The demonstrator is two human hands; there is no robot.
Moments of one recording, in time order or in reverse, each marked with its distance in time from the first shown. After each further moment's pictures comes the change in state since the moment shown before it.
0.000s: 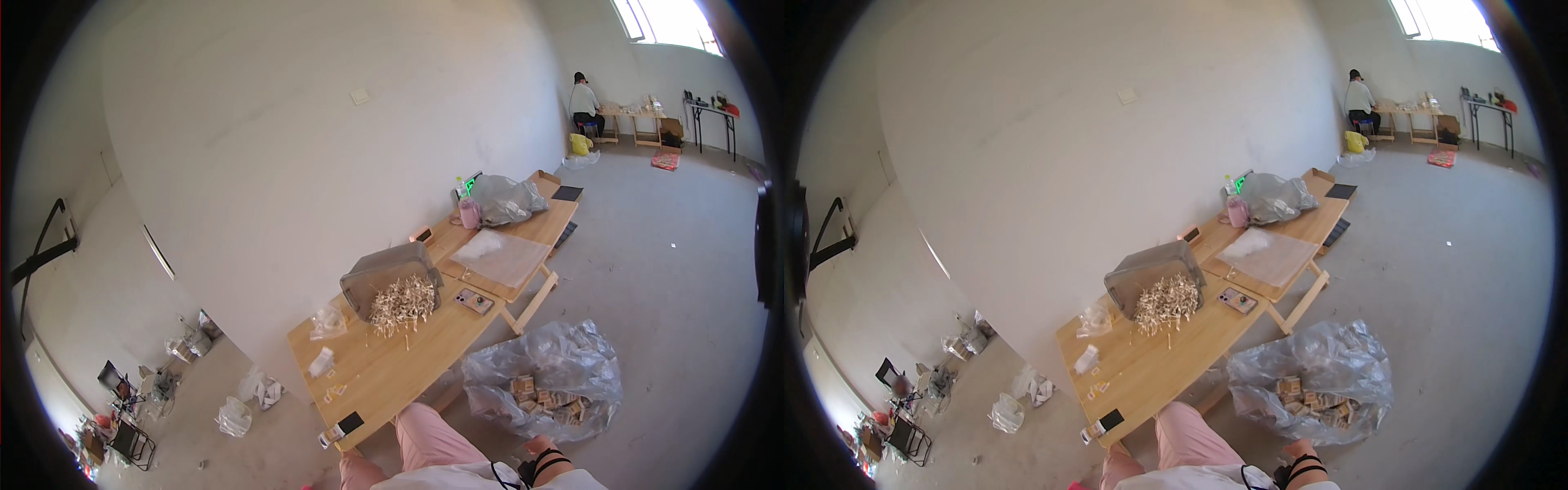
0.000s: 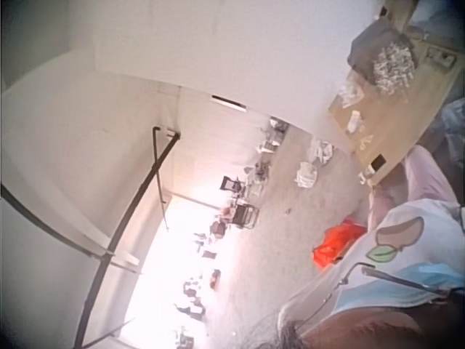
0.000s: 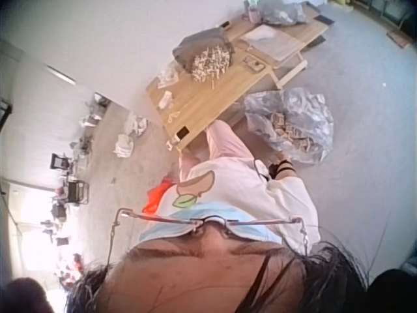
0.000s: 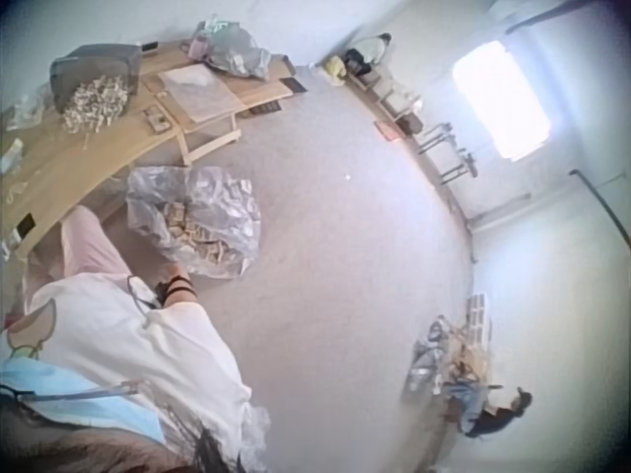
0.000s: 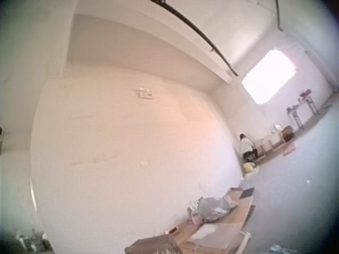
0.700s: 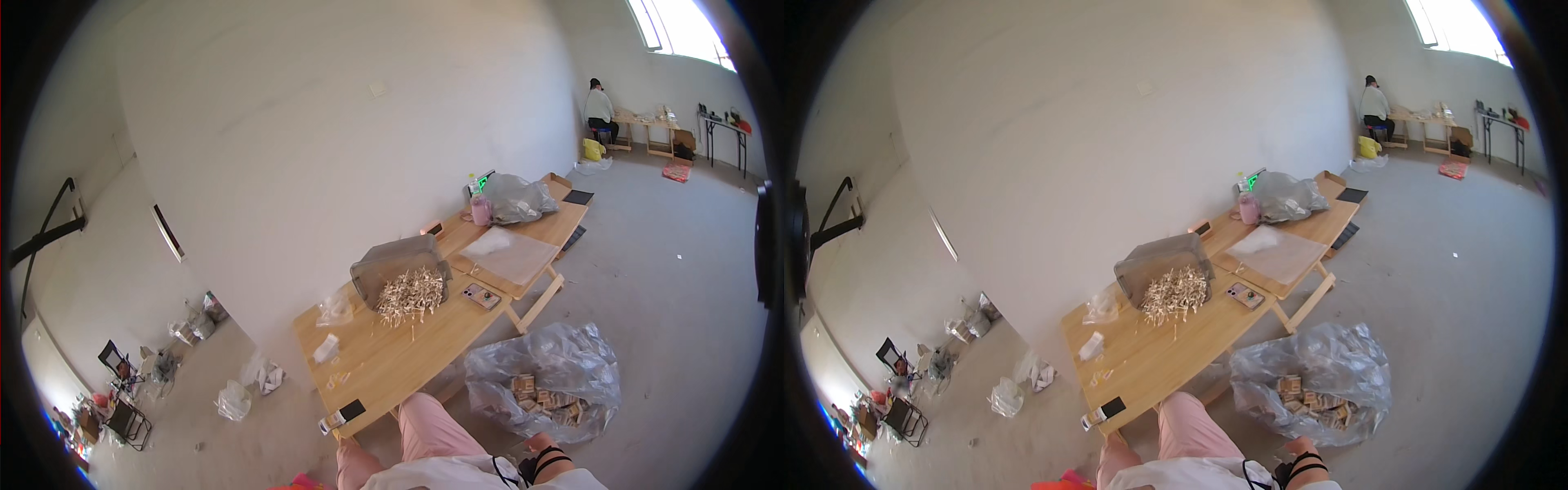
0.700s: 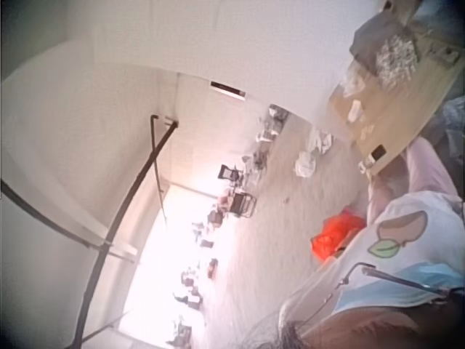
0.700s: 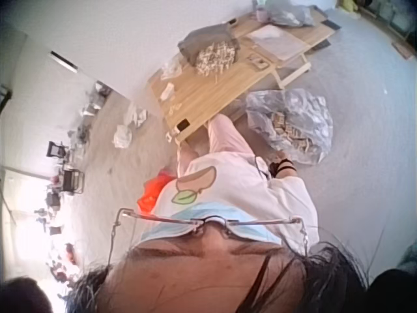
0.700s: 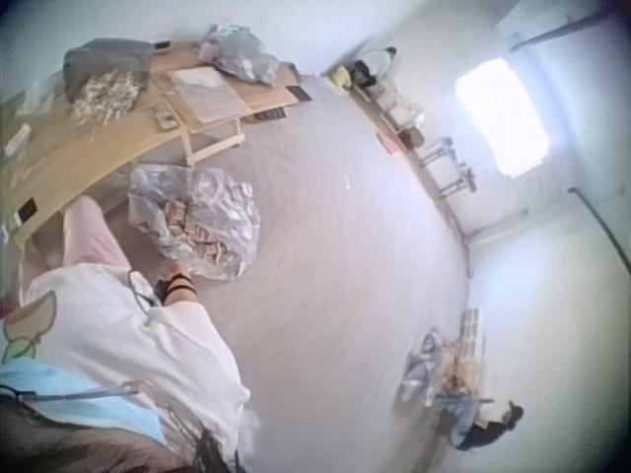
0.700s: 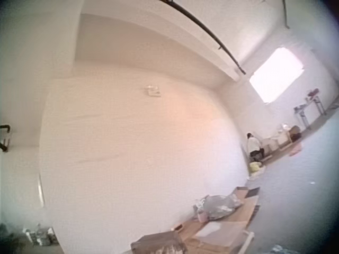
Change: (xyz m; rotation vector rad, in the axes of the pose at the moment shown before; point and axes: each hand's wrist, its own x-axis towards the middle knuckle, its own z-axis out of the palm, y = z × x) left_hand -0.009 0.021 -0.033 -0.659 0.528 -0.458; right_hand -0.017 0.002 -0.018 0.005 -0.016 -0.001
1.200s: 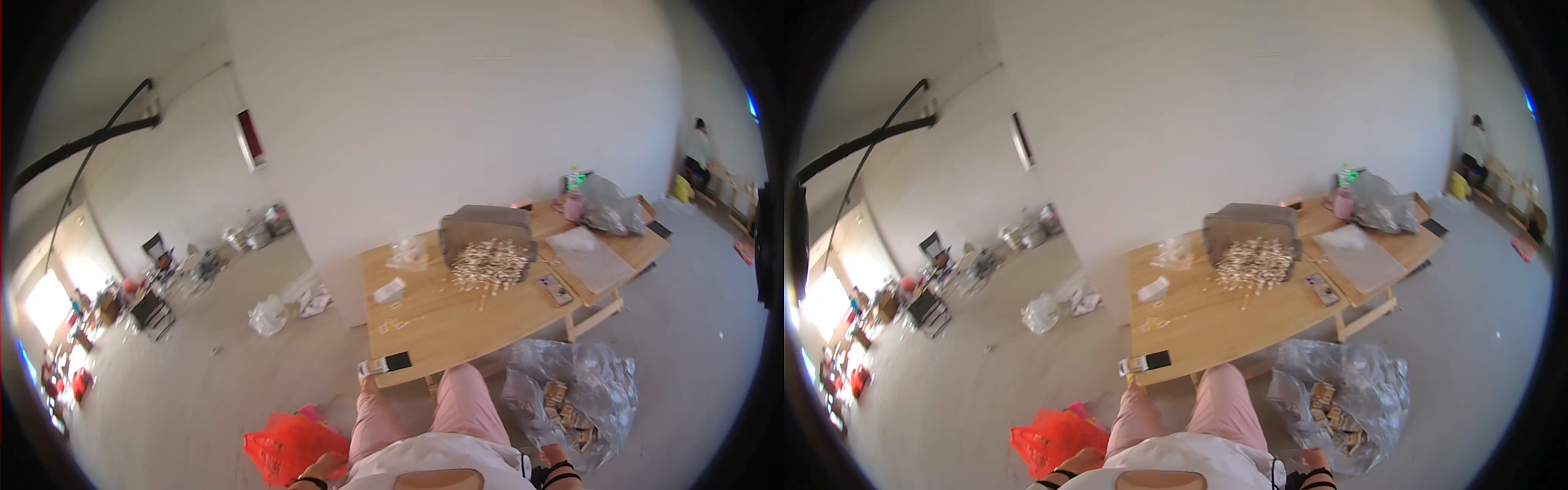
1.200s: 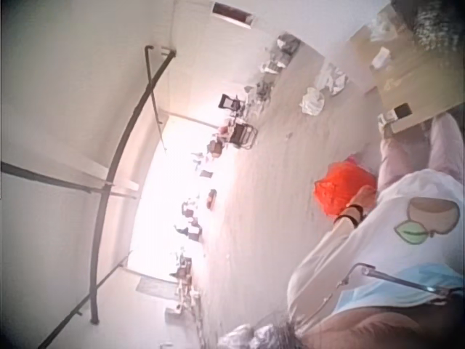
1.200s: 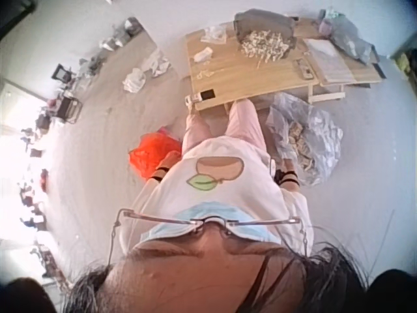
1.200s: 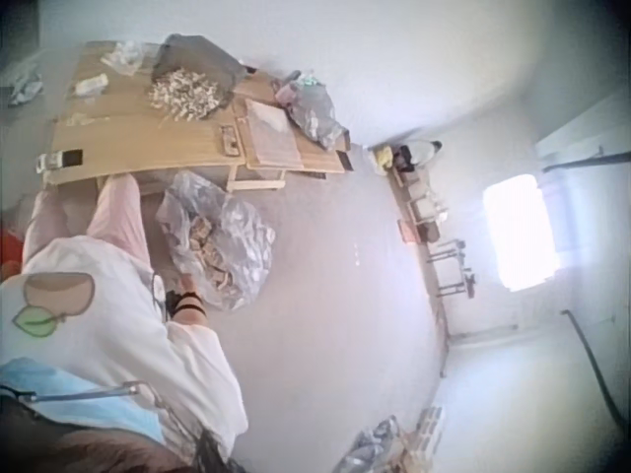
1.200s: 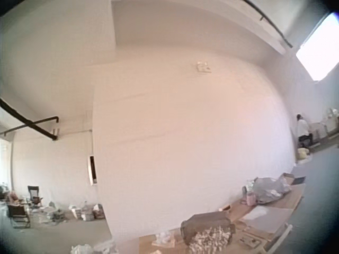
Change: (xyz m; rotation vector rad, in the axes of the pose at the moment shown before) left_hand -0.020 0.185 -0.039 -0.761 0.295 -0.581; right_hand 0.084 0.045 0.011 -0.074 -0.139 -0.367
